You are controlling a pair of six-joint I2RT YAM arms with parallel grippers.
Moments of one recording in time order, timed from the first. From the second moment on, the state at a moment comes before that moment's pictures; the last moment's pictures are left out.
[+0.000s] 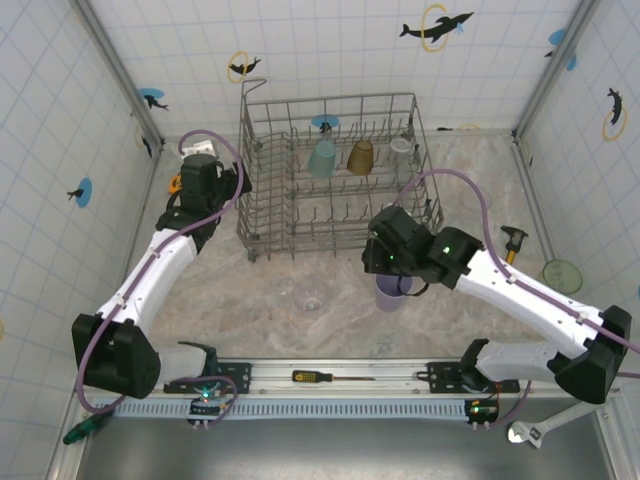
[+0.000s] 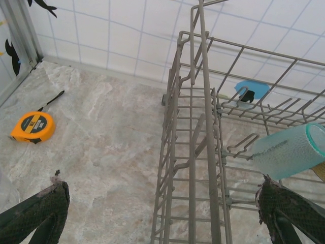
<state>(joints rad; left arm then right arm) -0.25 1.28 1.04 -0.23 -0.20 -0.31 0.94 1.21 1.15 -0.94 0.15 0.86</state>
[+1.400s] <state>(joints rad) -0.25 1.28 1.04 -0.24 -0.20 -0.31 0.84 1.30 0.97 -0.94 0.15 0.88</state>
